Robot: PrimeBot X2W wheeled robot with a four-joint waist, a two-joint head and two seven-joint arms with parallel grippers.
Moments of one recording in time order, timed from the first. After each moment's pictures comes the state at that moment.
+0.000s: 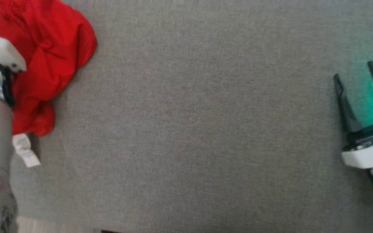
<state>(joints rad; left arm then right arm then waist) -1.06 0.29 0.05 1.14 -0.14 -0.01 -0.17 -0.18 -0.43 0.10 0.06 0.10 0.13 -0.27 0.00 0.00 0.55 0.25</state>
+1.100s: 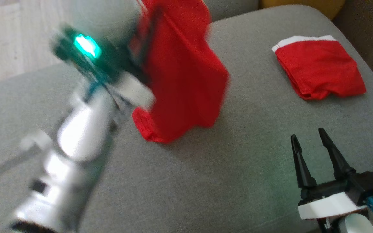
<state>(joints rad) -0.86 0.15 -0.46 0.50 -0.10 -0.13 -0.20 0.06 -0.14 0.10 0.07 0.08 0.13 -0.26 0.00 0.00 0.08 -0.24</state>
